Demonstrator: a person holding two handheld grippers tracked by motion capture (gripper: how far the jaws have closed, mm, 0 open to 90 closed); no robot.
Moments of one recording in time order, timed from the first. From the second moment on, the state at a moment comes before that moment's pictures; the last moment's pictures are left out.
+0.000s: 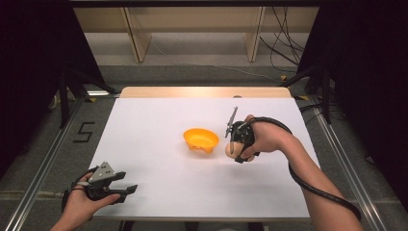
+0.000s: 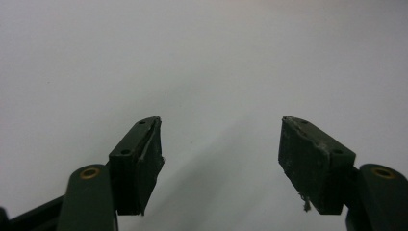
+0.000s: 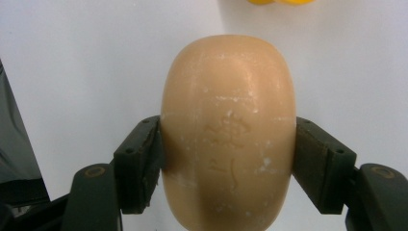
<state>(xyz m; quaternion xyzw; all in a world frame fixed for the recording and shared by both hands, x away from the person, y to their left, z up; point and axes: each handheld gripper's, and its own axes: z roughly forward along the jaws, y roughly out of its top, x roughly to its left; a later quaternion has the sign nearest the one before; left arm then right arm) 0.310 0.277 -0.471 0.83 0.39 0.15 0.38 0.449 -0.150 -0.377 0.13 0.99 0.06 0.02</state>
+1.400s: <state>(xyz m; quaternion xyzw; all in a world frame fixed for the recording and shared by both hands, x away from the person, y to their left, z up) 0.311 0.277 -0.471 0.83 0.38 0.15 0.39 0.482 -0.139 -0.369 0.15 0.98 0.08 0.05</state>
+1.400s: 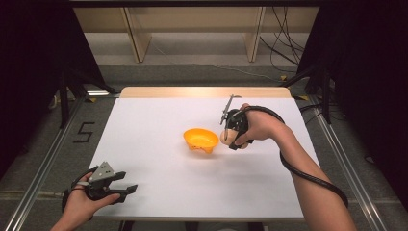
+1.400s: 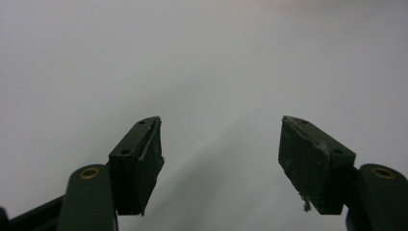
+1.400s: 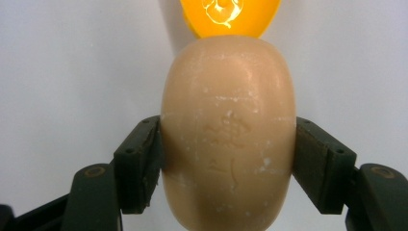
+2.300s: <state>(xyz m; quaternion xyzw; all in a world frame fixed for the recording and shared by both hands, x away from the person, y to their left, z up) 0.311 0.278 -0.471 0.82 0.39 0.15 0.38 0.493 -0.118 -0.368 0.15 0.98 0.09 0.07</state>
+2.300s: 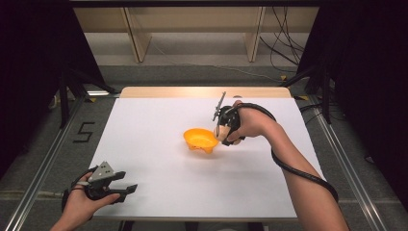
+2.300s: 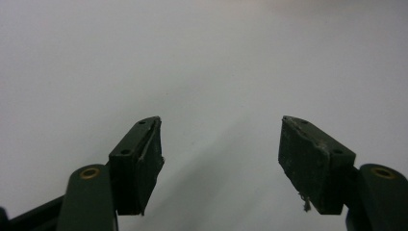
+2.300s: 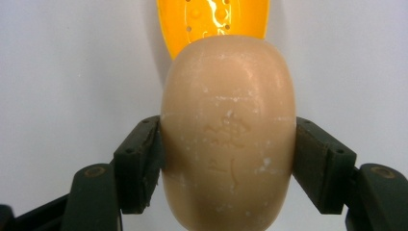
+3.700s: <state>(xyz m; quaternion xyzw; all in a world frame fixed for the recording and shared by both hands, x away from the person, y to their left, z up) 0.311 0.279 -0.470 0.83 0.38 0.15 0.38 0.505 -0.093 -0.370 0.14 0.98 0.11 0.07</state>
